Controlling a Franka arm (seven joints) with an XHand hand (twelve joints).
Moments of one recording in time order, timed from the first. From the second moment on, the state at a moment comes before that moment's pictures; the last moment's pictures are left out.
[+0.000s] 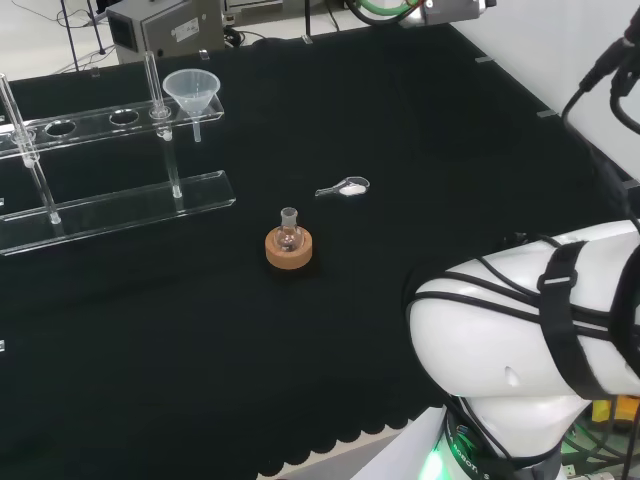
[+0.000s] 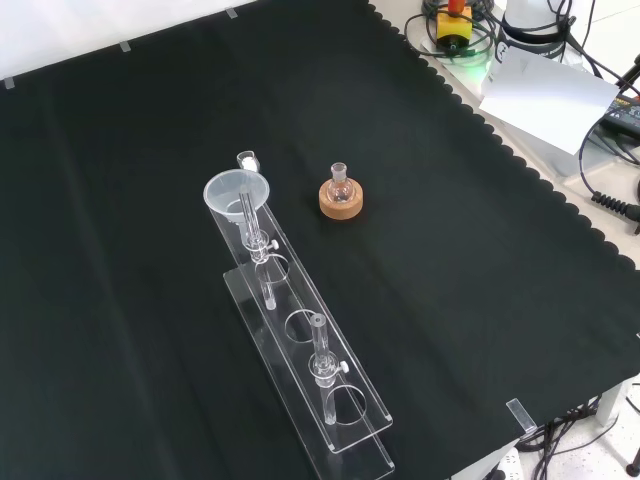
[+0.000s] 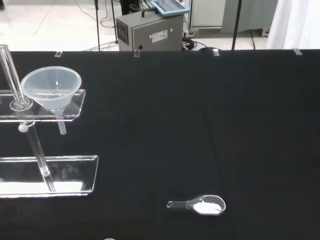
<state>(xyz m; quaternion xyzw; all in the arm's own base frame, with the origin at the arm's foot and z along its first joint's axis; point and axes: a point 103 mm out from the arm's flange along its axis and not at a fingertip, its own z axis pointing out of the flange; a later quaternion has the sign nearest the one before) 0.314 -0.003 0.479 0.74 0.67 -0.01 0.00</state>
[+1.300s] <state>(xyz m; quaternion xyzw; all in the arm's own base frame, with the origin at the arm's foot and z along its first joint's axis) 0.484 -0.002 0.395 0.71 0.70 -0.07 -0.05</state>
